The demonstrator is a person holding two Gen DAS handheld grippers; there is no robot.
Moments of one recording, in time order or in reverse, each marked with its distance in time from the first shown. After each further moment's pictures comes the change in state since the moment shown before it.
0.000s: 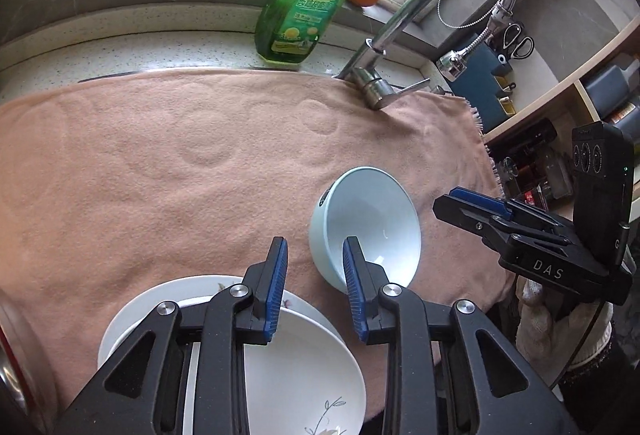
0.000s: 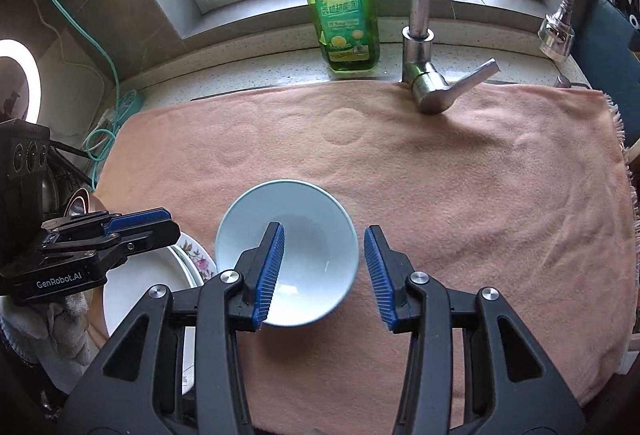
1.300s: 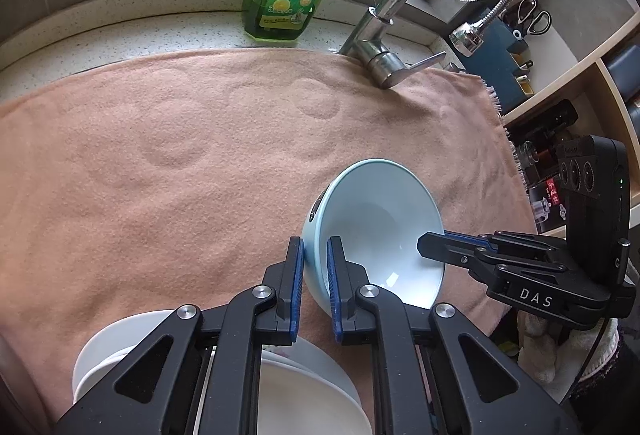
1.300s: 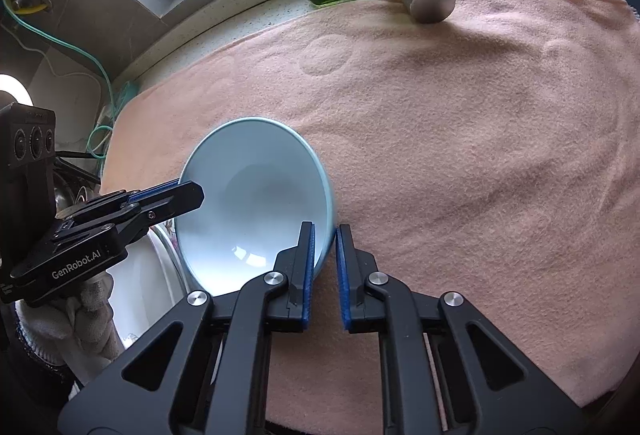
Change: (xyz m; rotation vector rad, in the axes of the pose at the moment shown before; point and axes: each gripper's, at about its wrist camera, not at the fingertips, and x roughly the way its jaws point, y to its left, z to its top) left arm 0.045 -0.009 0.009 0.021 0.051 0.038; right arm 0.048 -0.024 -0.020 0.102 0.146 0.114
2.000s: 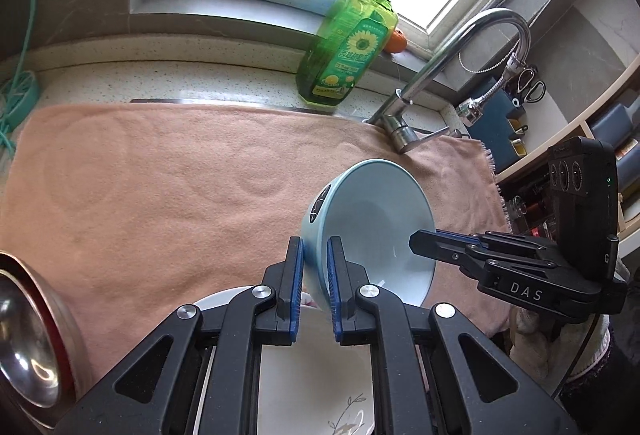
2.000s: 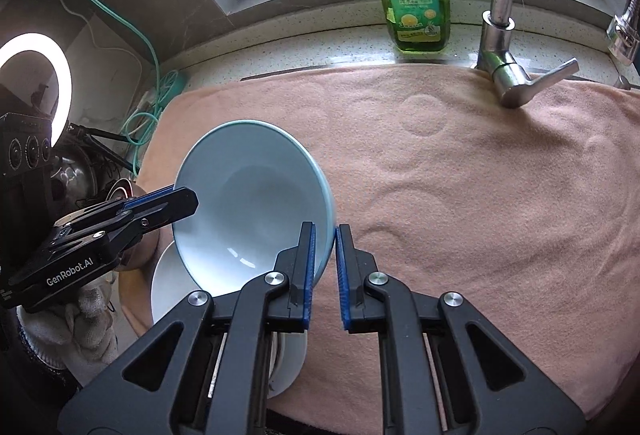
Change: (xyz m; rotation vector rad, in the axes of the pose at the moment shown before) left arm -0.097 0.045 -0.016 -0.114 -0.186 0.026; right arm -0.026 0.099 0.027 -0.193 -0.039 0.036
